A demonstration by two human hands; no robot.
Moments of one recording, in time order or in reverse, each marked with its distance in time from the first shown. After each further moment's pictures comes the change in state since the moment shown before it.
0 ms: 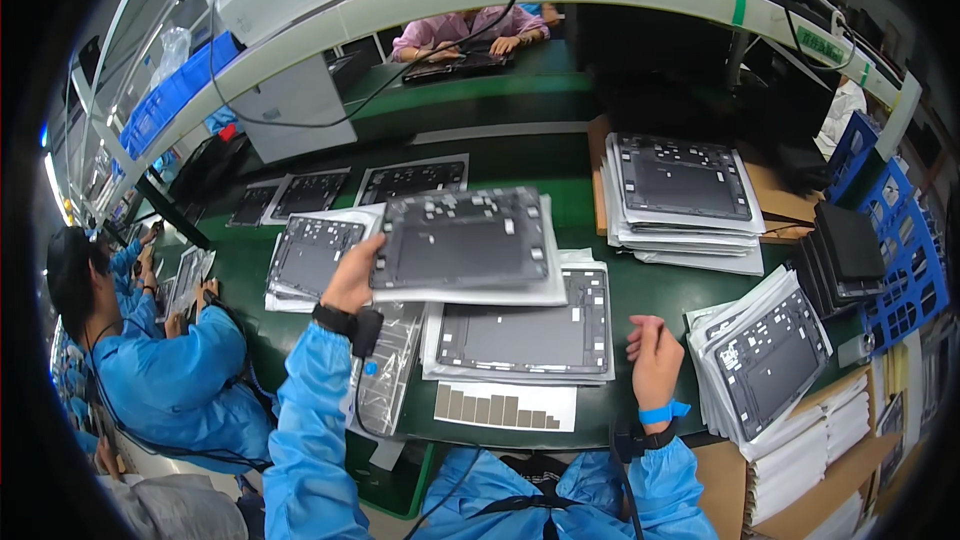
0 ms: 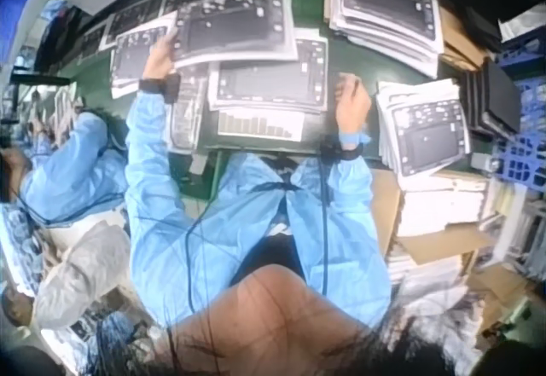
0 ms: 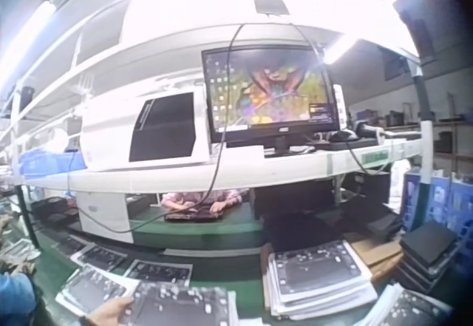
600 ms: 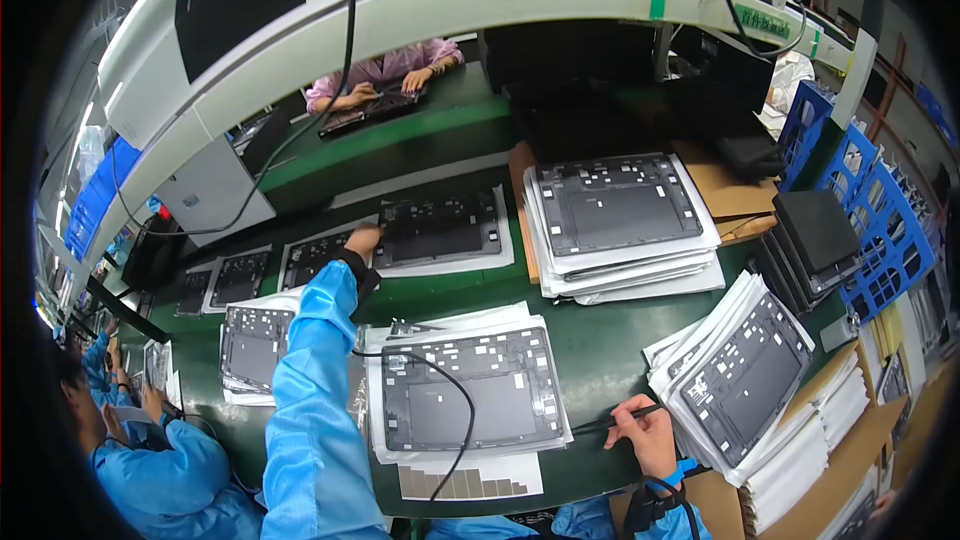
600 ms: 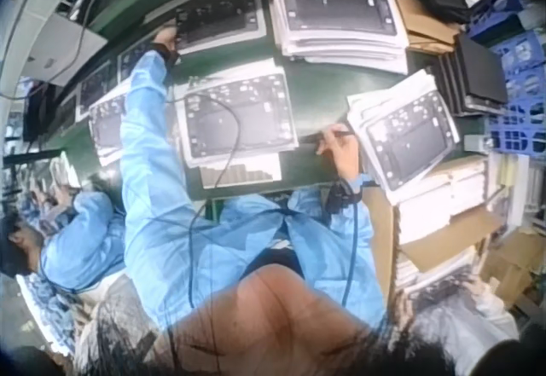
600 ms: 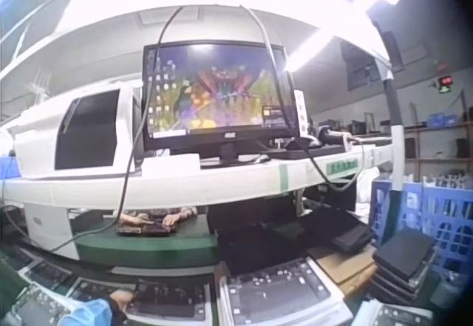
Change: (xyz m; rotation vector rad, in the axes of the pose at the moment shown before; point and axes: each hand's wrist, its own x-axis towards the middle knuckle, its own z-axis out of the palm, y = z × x) left_hand 0.377 -0.051 -0.035 0.950 0.016 0.228; right_hand -0.026 0.047 -0.062 0.483 -0.220 0.248
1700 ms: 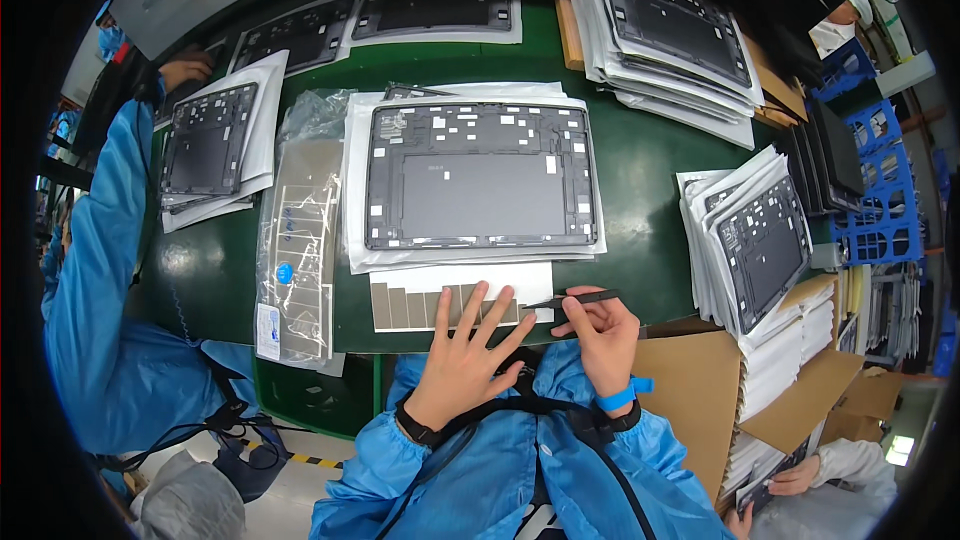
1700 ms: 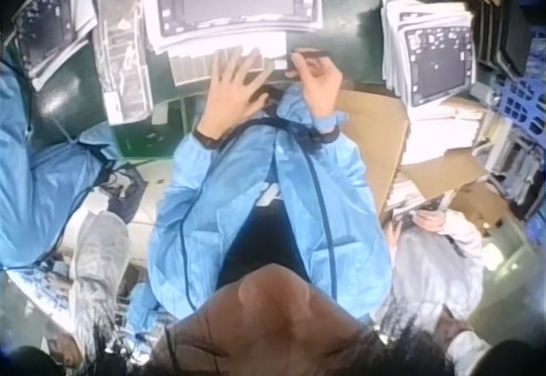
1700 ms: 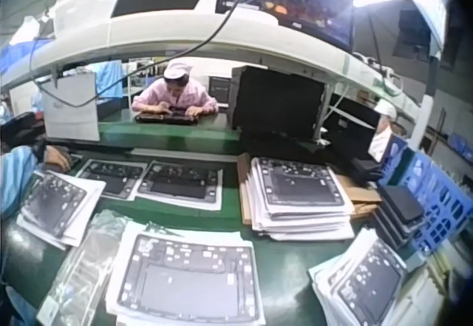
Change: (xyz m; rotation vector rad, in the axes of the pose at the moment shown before) left_hand -0.583 0.159 0.163 0.589 -0.254 0.512; right_hand -0.078 0.043 0.091 -0.171 0.137 0.097
